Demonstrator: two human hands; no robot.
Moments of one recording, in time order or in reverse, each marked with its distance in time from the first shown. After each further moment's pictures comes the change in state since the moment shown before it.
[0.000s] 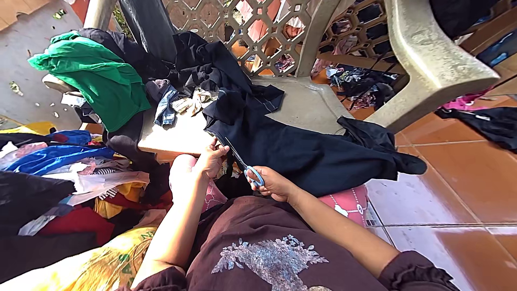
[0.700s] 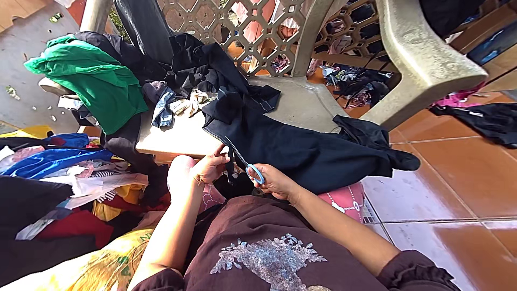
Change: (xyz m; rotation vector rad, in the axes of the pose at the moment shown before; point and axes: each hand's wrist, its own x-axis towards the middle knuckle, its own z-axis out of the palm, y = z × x) left_hand -0.006 -0.002 -0.015 0.126 -0.375 -0.136; right_hand -0.004 0.000 -0.006 -0.026 0.057 -0.051
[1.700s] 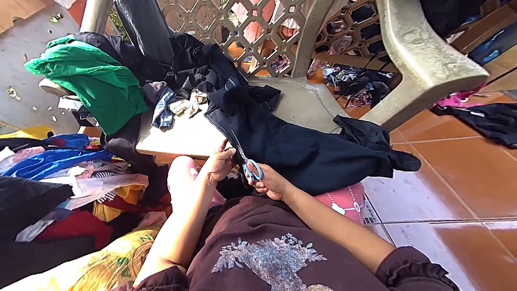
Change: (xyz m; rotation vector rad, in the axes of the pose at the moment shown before) left_hand 0.023 -0.010 0.025 -0.243 0.160 0.058; right_hand 0.009 0.006 0.006 0.202 -0.011 -0.018
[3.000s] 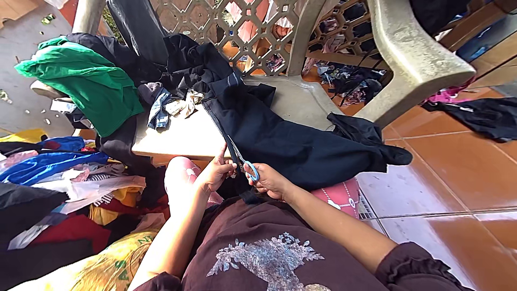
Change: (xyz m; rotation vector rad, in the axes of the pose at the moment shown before) left_hand -0.020 -0.009 -0.008 0.289 -0.094 -0.093; right_hand -0.006 -0.007 0.001 -0.113 0.113 0.078
